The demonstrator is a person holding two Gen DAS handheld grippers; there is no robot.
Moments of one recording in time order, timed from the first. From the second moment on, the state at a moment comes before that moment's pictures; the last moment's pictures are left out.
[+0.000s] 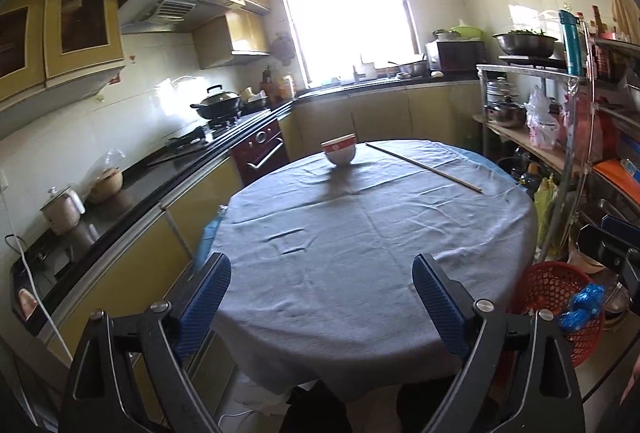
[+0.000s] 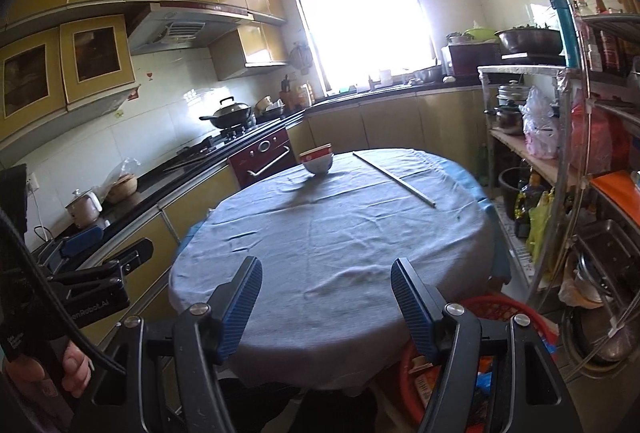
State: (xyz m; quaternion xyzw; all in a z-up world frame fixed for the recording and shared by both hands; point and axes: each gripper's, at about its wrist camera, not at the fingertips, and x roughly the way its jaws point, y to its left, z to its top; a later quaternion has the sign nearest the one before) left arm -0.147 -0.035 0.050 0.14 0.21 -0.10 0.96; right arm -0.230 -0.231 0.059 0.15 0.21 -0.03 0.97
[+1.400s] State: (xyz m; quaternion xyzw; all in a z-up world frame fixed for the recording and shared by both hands) left arm -0.132 0.084 0.017 0.04 0.27 0.01 0.96; right arm -0.191 -0.121 0.042 0.09 0.27 0.01 0.96
